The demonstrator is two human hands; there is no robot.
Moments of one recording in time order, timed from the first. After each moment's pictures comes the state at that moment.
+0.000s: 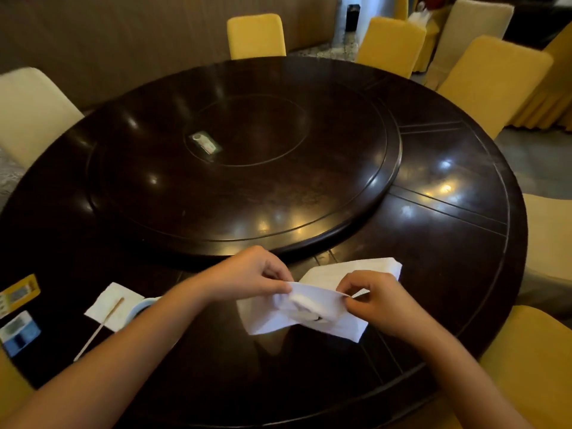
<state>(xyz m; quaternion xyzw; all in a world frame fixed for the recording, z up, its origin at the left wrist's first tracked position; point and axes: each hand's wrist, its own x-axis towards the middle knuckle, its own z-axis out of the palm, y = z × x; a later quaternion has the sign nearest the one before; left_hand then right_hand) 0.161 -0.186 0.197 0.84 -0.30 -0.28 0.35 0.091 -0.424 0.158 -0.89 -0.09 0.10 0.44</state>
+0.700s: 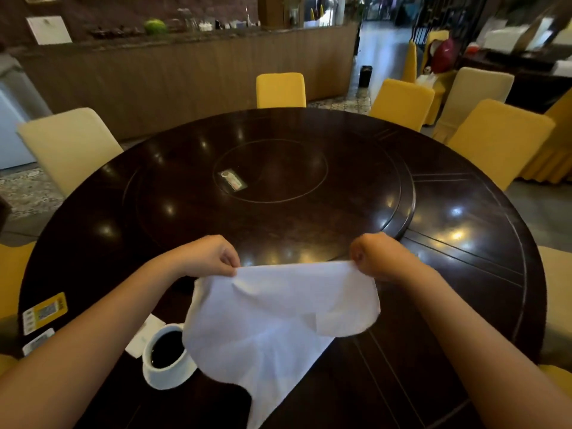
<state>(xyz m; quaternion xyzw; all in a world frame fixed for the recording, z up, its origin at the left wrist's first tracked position) 0.223 -0.088 0.229 0.93 -0.18 -0.24 0.19 0.194 -0.400 0.226 -0.99 -0.09 0.08 0.08</state>
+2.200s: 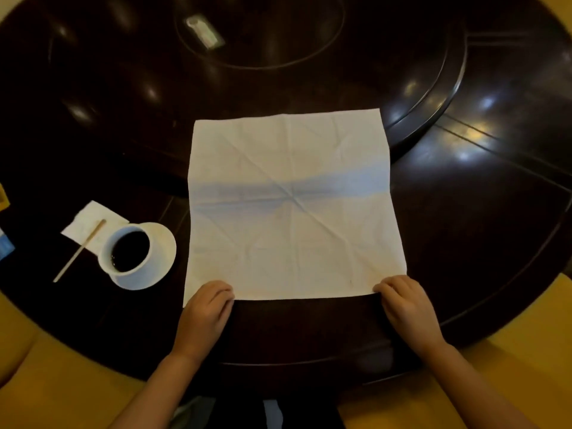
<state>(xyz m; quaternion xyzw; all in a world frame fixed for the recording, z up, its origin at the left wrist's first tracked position) 0.042 -0.093 -0.057 0.96 -0.16 0.03 0.22 0.043 -0.478 -0.057 -0.97 -0.18 -0.09 0.13</state>
